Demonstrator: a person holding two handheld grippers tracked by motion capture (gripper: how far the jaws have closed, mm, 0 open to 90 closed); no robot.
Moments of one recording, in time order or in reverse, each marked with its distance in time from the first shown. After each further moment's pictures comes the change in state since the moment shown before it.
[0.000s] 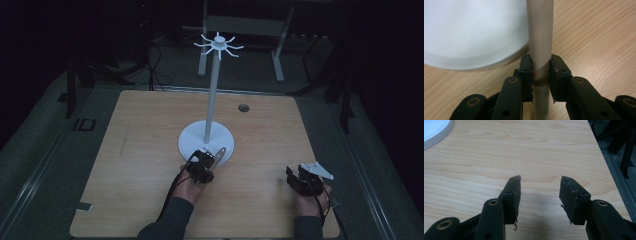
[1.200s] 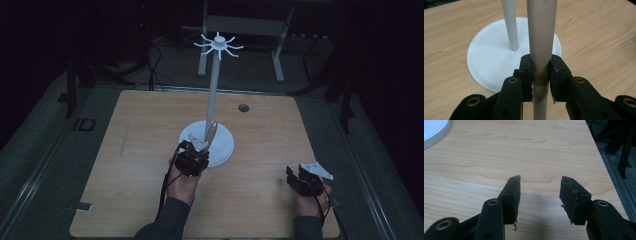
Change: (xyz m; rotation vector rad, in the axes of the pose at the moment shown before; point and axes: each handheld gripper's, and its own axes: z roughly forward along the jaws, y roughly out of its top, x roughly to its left) left arm 0.008 0.001 -0.069 -0.365 0.098 -0.120; right arm 0.001 0.000 0.000 -0.005 -0.011 -0.001
